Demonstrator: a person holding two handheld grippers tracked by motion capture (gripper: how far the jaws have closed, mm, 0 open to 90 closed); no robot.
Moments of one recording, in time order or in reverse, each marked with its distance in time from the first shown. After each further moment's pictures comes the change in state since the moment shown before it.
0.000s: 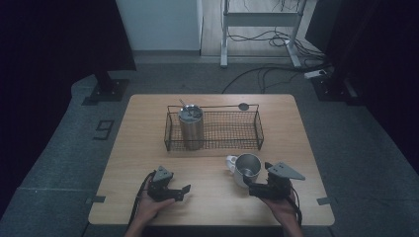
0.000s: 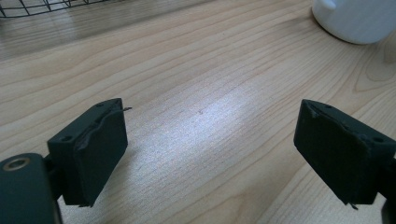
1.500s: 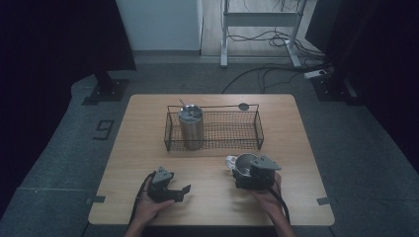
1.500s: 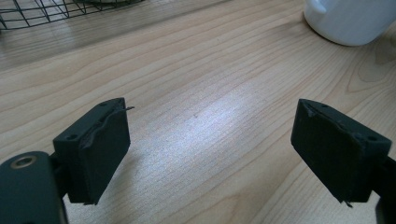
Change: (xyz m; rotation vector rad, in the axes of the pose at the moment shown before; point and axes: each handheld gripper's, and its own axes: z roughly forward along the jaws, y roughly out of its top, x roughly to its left) left arm -0.003 -0.001 -0.002 -0.023 -0.005 0.026; right arm 0.004 -0.007 0.061 0.083 -0.084 -0.067
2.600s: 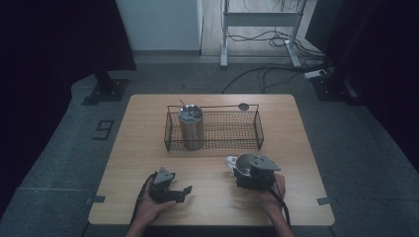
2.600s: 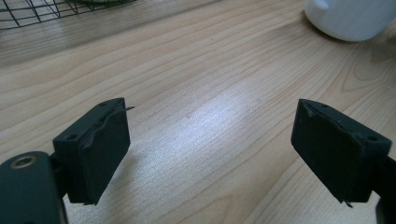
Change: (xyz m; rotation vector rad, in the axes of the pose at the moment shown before) left arm -0.003 0.000 0.001 0.002 -0.004 0.000; right arm -0.002 -0.002 0.000 -0.015 -0.015 -0.026
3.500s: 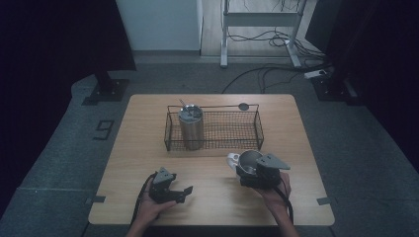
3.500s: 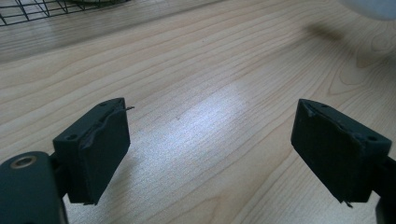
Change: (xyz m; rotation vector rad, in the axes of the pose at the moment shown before) left arm -0.002 0.001 -0.001 -0.005 -0.032 -0.016; right arm -0.004 0.021 -0.026 -0.054 0.044 0.019
